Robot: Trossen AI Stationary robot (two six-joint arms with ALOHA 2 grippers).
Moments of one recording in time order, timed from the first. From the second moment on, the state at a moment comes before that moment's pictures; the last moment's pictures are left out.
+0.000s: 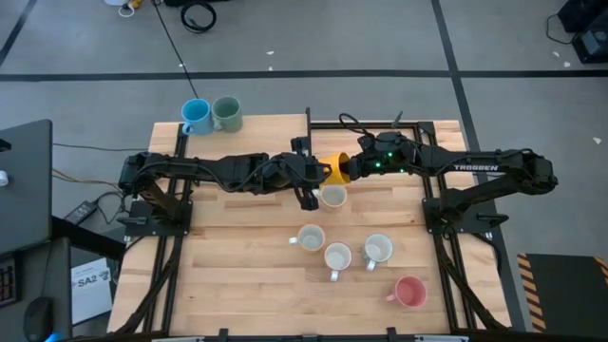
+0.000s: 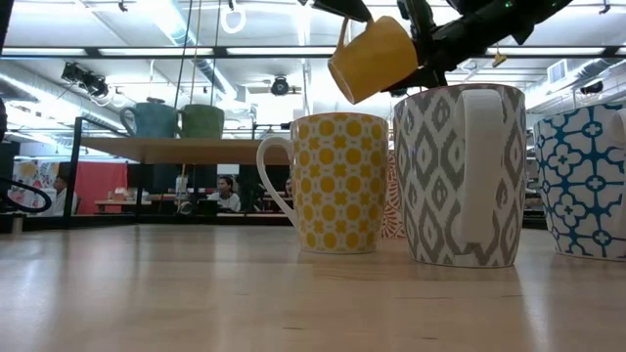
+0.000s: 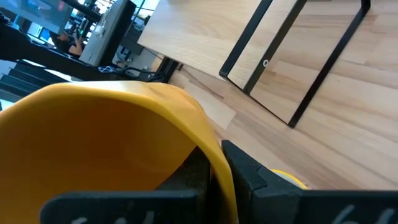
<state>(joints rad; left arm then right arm) -0.04 1.69 1.58 -0.34 -0.46 0.32 -0.25 1.13 0.79 -0.08 -0.07 0.90</state>
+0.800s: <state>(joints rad) -0.04 1.69 1.58 -0.34 -0.46 0.32 -0.25 1.13 0.79 -0.08 -0.08 0.85</state>
